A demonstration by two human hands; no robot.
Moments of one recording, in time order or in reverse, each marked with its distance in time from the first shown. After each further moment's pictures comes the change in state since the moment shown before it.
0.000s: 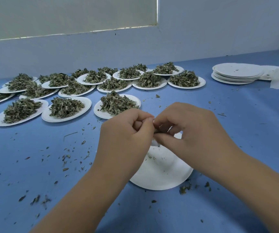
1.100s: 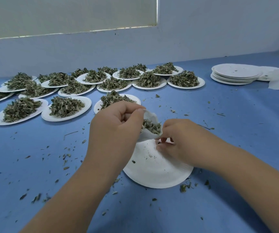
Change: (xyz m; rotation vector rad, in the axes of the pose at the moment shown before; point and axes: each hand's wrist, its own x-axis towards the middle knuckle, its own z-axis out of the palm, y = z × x) left_hand 0.007 0.001 -0.014 -0.123 0.068 -0.057; right_hand 0.008 0.034 0.019 -0.290 -0.450 0.137
